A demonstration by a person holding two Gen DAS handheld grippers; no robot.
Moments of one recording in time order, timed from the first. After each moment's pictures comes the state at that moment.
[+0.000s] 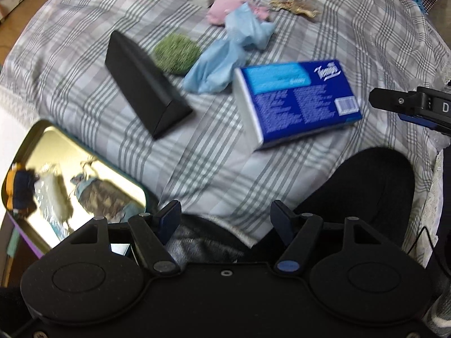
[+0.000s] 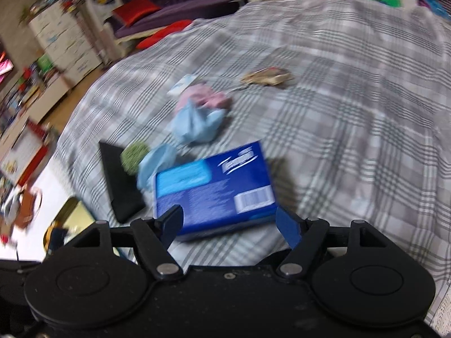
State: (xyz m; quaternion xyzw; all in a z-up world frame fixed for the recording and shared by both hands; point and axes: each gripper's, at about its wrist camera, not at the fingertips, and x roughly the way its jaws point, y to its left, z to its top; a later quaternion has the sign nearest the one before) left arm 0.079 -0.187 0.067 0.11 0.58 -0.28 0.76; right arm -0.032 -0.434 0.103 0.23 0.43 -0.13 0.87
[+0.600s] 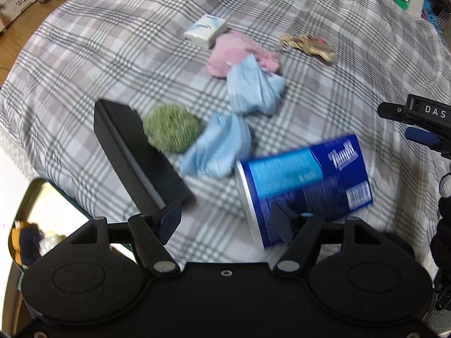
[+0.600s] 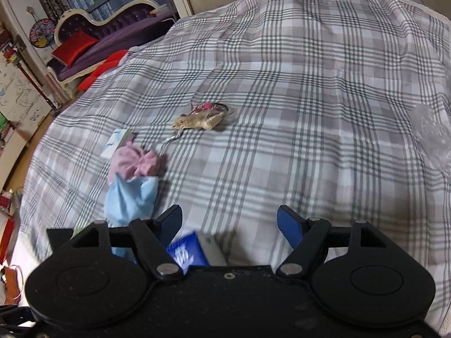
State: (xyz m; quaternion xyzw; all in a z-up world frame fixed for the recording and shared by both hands) left arm 0.169 -0.243 0.081 0.12 0.57 -0.26 0.77; right arm 0.063 -0.523 0.081 0.28 0.42 -0.23 0.83
